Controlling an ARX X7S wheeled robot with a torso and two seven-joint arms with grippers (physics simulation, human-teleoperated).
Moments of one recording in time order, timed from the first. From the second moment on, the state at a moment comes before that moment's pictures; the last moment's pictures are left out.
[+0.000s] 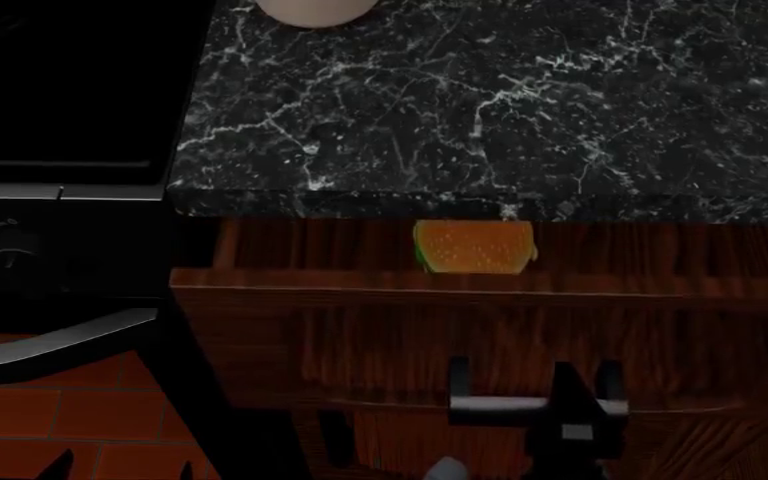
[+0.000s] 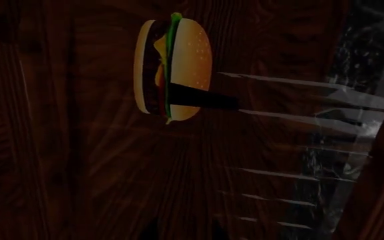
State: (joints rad) left arm -0.04 -0.31 0.41 0.03 -0.28 0.08 -0.34; right arm 0.51 0.50 -1.05 0.14 -0.73 0.84 0.43
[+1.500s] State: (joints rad) left arm -0.04 -0.32 0.43 0.02 -0.29 0.08 -0.35; right arm 0.48 0.50 -1.05 0.13 -0.73 0.84 0.48
